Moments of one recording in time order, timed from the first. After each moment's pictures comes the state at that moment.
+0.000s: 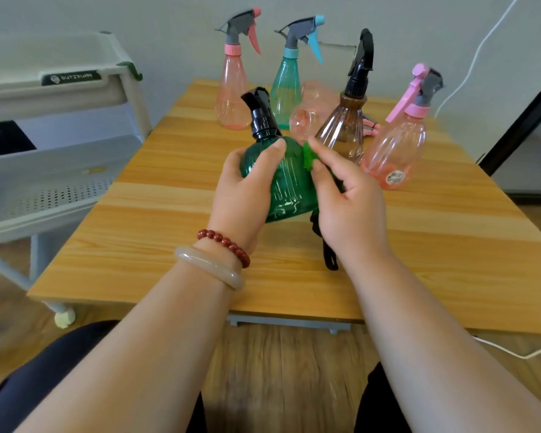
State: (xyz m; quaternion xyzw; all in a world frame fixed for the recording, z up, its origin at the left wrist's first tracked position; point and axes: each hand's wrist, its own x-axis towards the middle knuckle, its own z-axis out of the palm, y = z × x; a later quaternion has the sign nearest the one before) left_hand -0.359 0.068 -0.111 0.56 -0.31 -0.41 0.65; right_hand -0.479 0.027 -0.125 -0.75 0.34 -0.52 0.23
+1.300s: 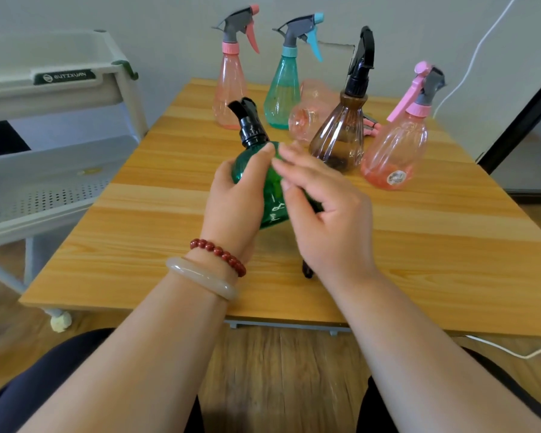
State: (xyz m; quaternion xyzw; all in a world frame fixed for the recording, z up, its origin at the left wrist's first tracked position) left_hand -0.361 0.072 -0.112 0.57 -0.26 -0.41 0.67; right_hand -0.465 0.043 -0.134 -0.79 0.27 -0.53 0.16
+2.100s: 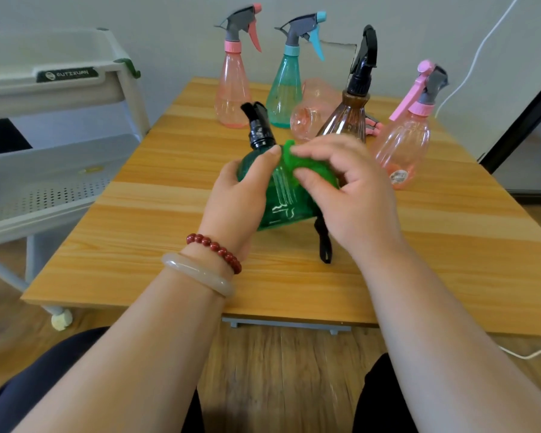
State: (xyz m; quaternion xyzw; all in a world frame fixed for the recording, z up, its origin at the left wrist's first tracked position) left_hand -0.355 0.073 -0.113 0.58 -0.28 -0.42 0.64; right_hand -0.484 0.023 -0.110 -0.80 0.29 -0.48 0.21
